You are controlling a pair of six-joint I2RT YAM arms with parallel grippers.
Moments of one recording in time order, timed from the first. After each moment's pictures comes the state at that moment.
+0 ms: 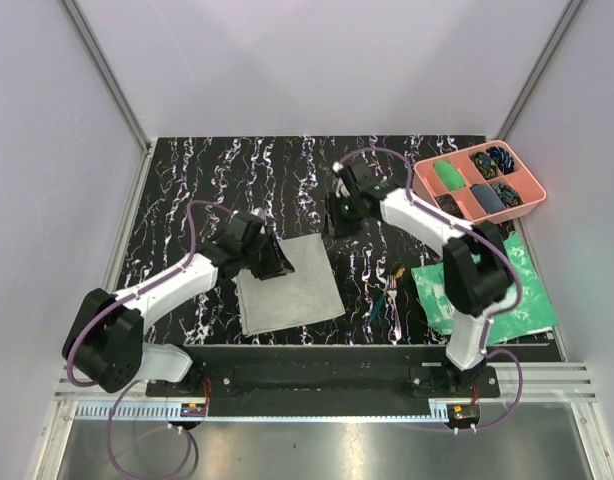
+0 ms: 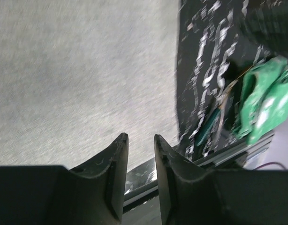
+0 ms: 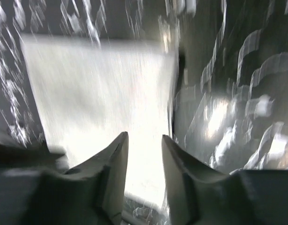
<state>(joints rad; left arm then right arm) -0.55 1.34 0.79 -0.31 0.21 -0.87 0.55 1.91 1.51 -0.58 -0.25 0.45</state>
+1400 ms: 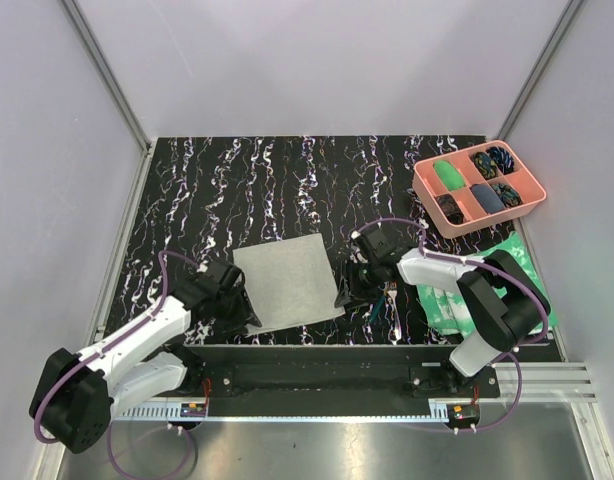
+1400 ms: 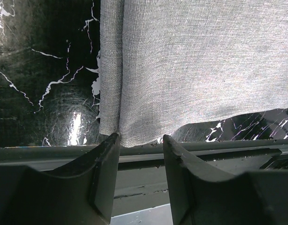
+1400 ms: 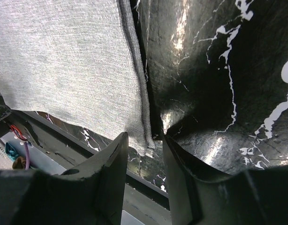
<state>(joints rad) -0.55 0.96 0.49 -0.72 0.13 -0.98 0.63 1.61 0.79 -0.31 -0.39 0.68</state>
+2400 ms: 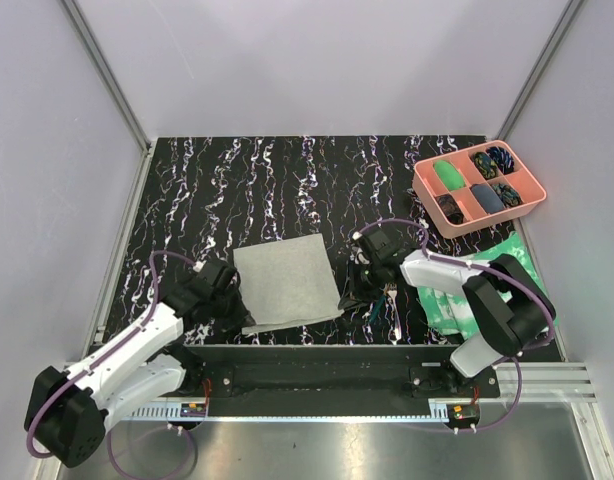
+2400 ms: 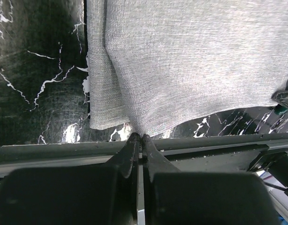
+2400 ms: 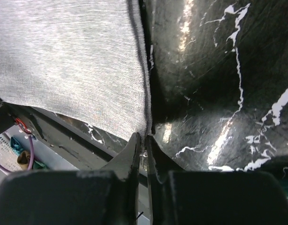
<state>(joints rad) -0.55 0.87 0.48 -0.73 0.12 -0.99 0.63 1.58 0.77 -0.31 -0.41 0.69</state>
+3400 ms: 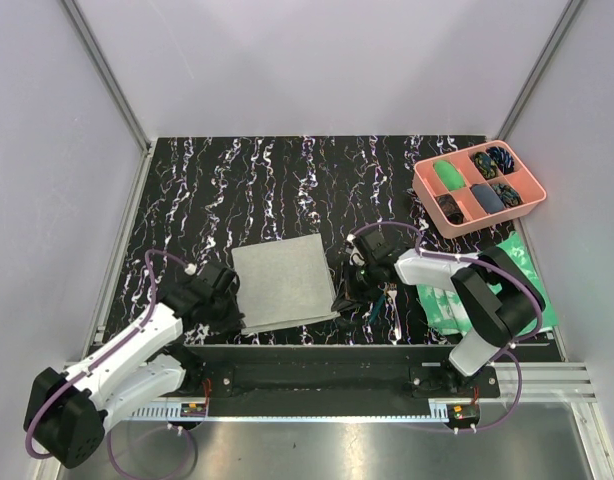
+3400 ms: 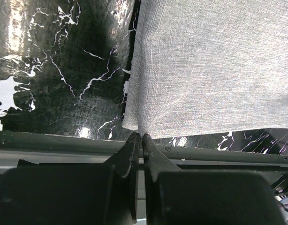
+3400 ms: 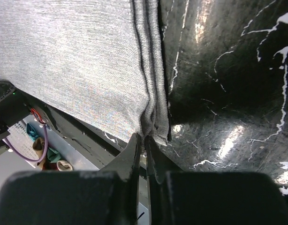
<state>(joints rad) -0.55 0.86 0.51 -0.84 0.00 -1.00 0.64 1.64 0.78 -0.26 -0.51 0.72</state>
